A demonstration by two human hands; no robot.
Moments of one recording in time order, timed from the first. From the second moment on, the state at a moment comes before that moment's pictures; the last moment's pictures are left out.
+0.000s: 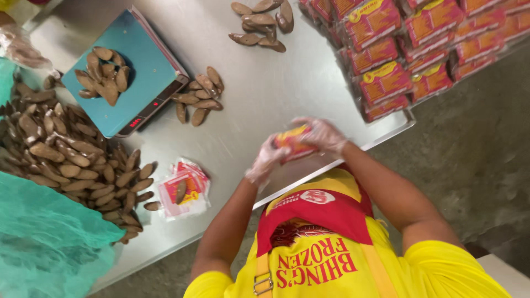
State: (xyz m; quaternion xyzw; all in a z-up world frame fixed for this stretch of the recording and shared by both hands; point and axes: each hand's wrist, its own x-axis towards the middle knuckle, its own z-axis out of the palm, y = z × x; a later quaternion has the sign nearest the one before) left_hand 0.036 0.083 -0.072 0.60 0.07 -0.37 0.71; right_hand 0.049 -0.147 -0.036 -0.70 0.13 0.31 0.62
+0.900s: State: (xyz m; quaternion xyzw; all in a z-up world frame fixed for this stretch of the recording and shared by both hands) left_hand 0.163 0.243 -0.193 0.82 0.37 0.24 0.36; right_hand 0.107 -0.131 -0.096 -0.89 -0.21 0.04 0.41
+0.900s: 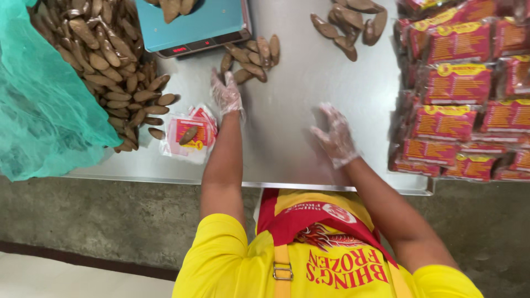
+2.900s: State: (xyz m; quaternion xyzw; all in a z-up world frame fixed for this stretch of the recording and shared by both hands) left_hand -0.081 0.425 -0.155 0.84 0.07 0.08 0.54; right_hand -0.015 0.206 -0.088 -0.77 -0.11 0.24 0.57
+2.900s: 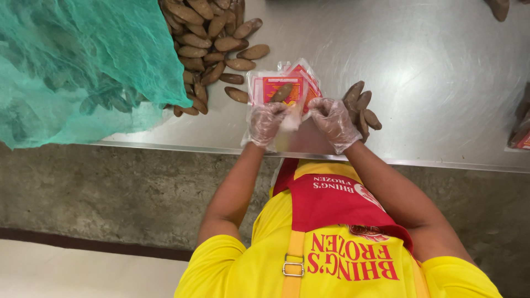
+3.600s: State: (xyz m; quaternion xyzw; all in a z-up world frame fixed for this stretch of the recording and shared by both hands) left_hand -0.071 0.481 -0.105 0.61 0.18 0.04 0.77; right_hand -0.017 0.238 -0.045 -0.91 -0.19 0.26 0.28
